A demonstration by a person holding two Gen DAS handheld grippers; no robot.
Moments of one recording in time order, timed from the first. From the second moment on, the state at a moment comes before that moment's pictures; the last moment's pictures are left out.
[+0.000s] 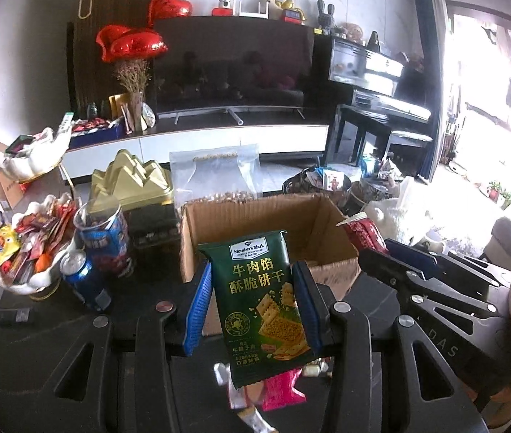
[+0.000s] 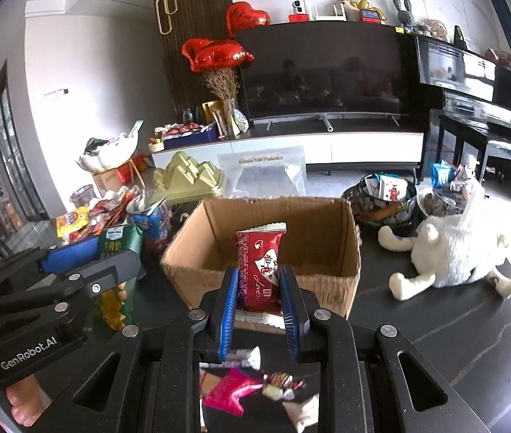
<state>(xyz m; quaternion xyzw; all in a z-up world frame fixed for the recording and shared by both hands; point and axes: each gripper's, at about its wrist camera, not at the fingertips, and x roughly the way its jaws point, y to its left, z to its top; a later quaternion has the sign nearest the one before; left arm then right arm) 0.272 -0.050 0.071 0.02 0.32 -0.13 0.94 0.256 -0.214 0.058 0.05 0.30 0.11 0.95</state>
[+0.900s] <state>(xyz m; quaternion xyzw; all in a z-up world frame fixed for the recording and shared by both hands) 0.364 -0.053 0.050 0.00 0.36 -0.10 0.93 0.342 -0.224 0.042 0.05 0.36 0.07 0.93</state>
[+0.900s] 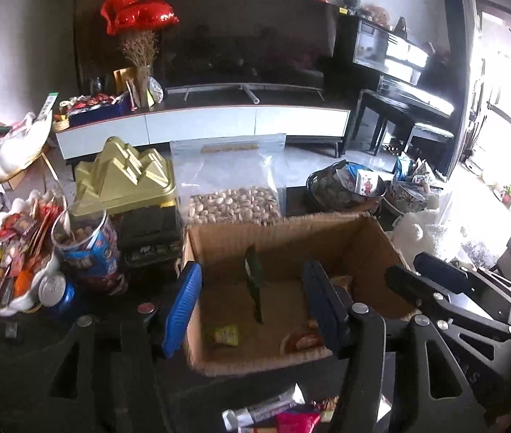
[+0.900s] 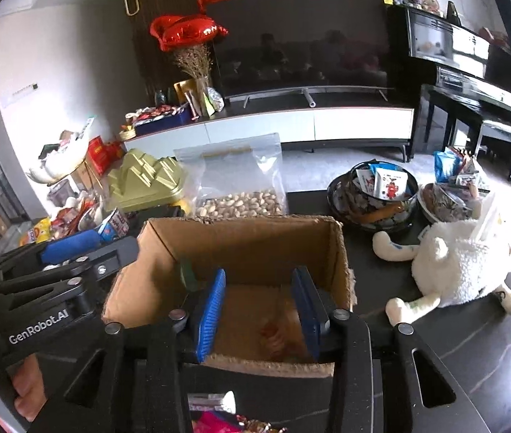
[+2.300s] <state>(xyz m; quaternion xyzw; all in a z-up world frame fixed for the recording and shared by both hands) 0.189 -0.061 -0.001 0.04 0.37 -0.13 0.92 0.173 -0.238 -0.009 0.05 0.36 0.08 0.93</state>
